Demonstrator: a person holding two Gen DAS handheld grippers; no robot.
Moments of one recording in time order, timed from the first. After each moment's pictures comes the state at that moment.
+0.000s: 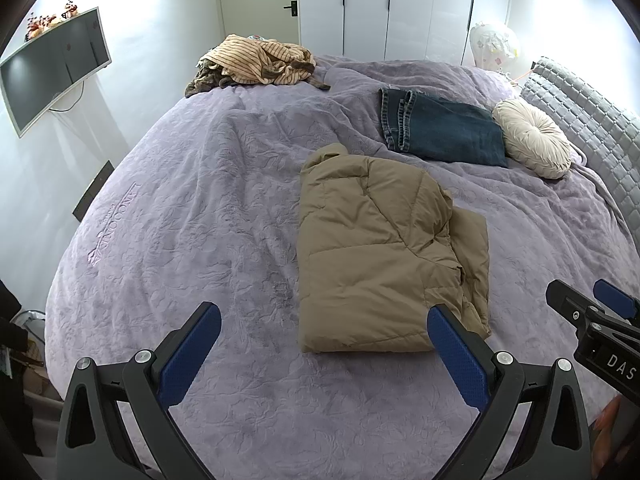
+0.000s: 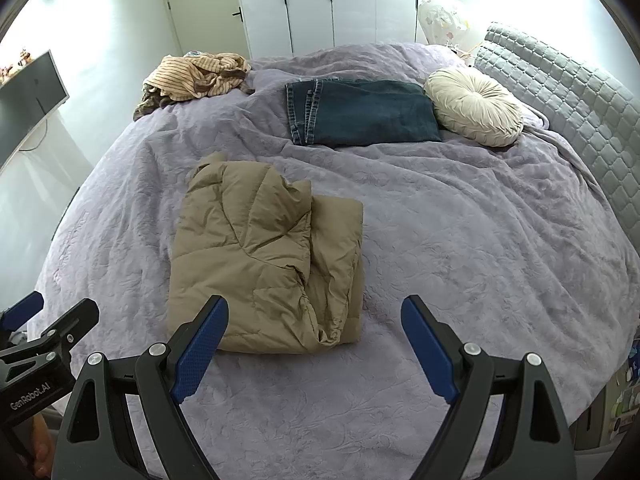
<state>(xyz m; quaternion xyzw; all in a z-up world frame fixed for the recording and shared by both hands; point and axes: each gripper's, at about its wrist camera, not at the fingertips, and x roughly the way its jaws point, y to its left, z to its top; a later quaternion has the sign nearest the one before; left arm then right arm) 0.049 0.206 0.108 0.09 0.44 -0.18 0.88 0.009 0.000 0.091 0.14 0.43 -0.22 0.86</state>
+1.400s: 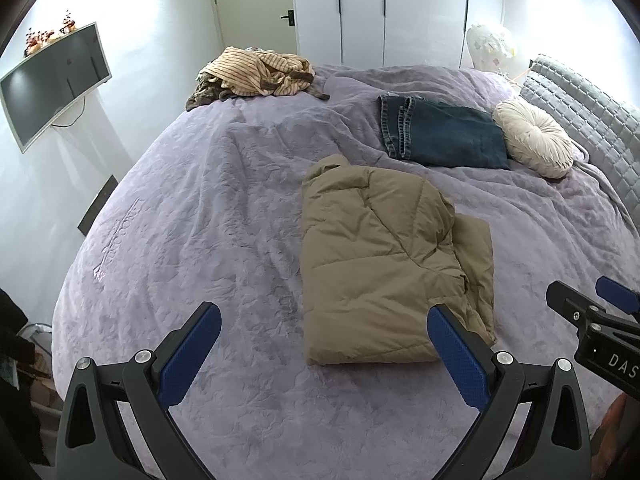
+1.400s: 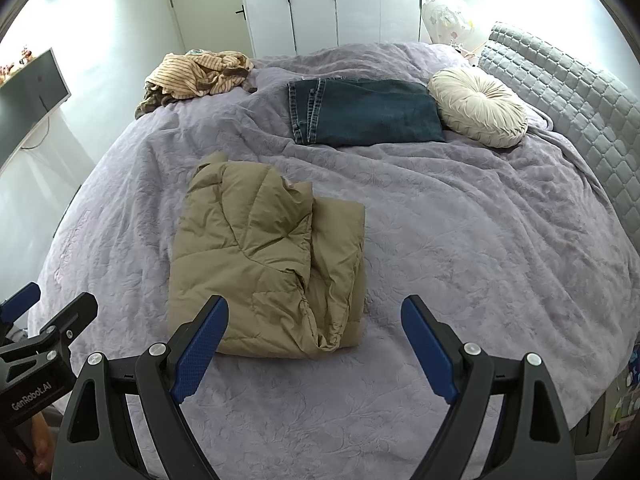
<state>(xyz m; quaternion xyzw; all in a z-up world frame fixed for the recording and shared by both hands) 0.052 0.195 0.113 0.11 0.42 -0.18 0.88 0.013 -0.003 0.091 0.14 0.44 -0.21 0.86</state>
